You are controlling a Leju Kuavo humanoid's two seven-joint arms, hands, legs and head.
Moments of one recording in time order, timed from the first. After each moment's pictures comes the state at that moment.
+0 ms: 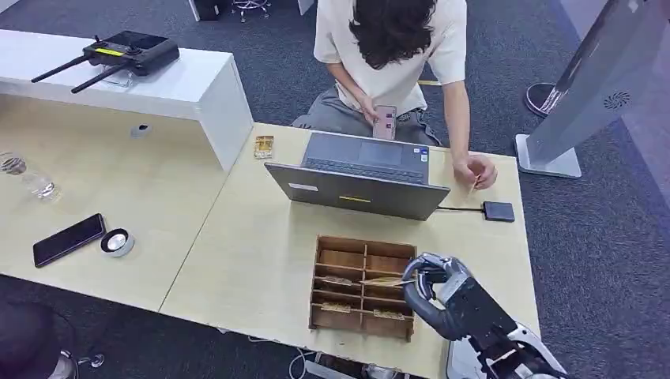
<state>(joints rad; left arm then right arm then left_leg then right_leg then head) -0.02 0.01 -0.87 -0.61 -0.85 0.07 0.40 -0.08 -0.19 0.44 -1.69 0.05 0.19 0.08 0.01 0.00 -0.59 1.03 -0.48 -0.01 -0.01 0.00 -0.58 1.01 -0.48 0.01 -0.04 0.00</state>
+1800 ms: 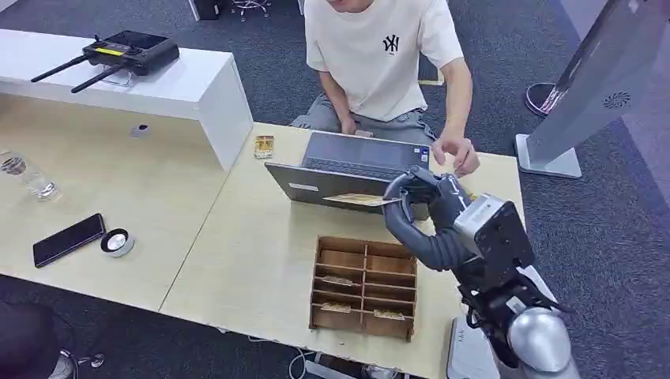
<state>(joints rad) -0.07 0.01 -1.00 -0.56 -0.93 0.05 0.27 -0.41 -0.03 0.51 -1.66 -0.08 0.11 0.09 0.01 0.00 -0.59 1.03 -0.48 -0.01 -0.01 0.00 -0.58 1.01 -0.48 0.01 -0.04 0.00</state>
